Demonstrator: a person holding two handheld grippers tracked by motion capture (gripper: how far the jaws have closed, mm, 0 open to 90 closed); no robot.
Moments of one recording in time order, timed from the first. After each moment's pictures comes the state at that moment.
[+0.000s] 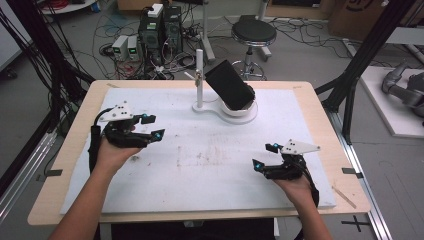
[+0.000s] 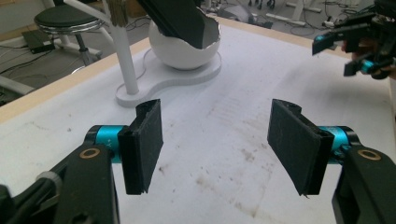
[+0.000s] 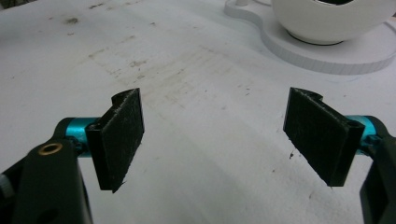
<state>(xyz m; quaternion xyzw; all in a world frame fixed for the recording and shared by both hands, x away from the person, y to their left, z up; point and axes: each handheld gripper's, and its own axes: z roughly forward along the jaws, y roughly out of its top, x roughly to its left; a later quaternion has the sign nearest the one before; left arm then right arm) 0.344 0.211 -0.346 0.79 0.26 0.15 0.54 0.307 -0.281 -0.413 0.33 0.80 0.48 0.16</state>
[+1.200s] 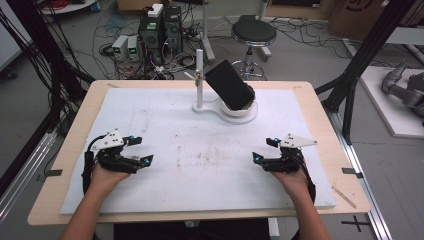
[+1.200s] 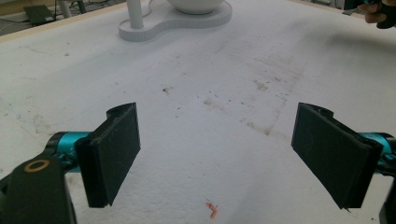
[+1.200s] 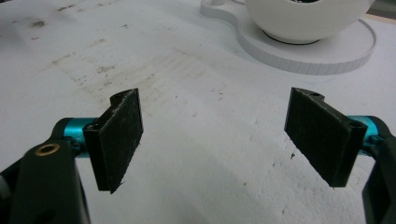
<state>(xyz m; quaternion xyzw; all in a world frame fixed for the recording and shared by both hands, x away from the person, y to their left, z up) 0.323 0.243 -0.420 0.79 0.28 0.15 0.53 0.327 -0.282 -0.421 0.35 0.79 0.48 0.18</state>
